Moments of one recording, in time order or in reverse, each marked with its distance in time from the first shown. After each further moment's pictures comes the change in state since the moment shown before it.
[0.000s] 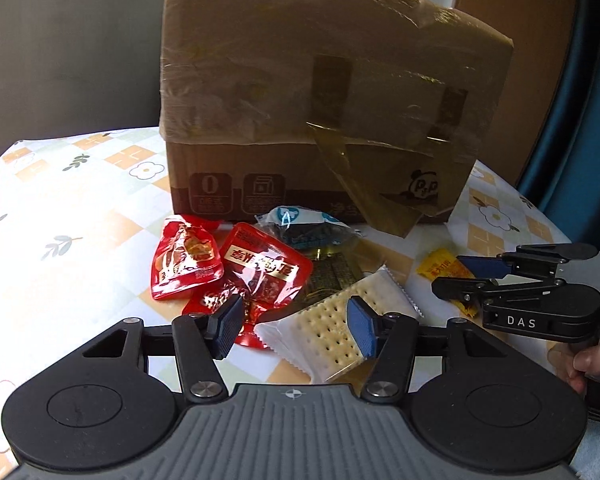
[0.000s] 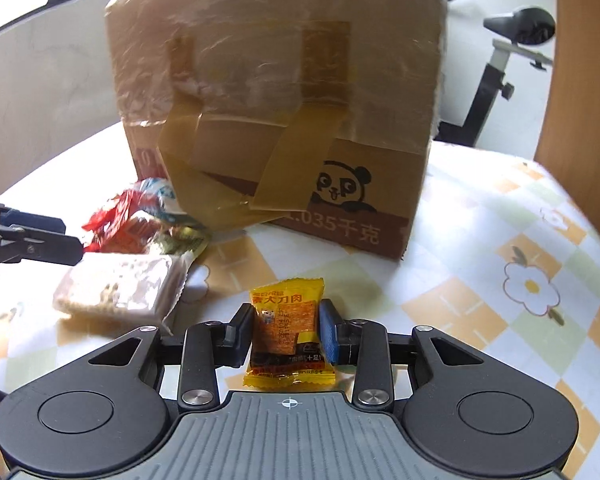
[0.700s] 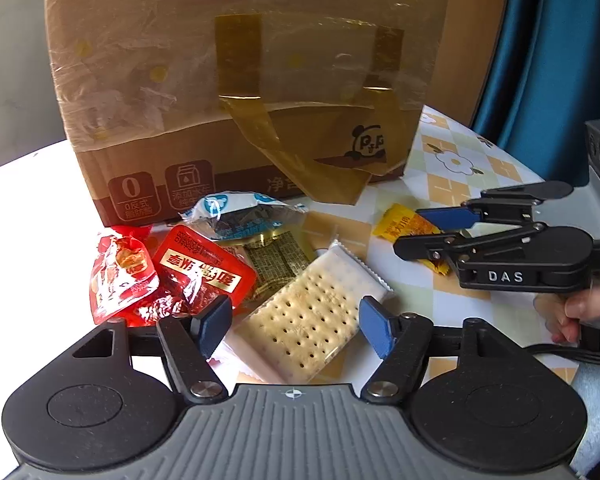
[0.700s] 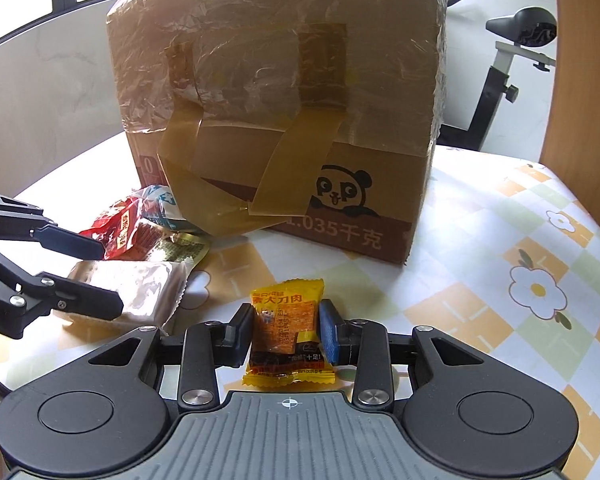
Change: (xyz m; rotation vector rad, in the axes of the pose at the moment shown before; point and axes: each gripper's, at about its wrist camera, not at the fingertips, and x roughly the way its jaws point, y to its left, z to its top) left arm 0.031 -0.018 0.003 0.185 0.093 -0.131; right arm 0.004 -0.003 0.000 0.022 -0.022 0.027
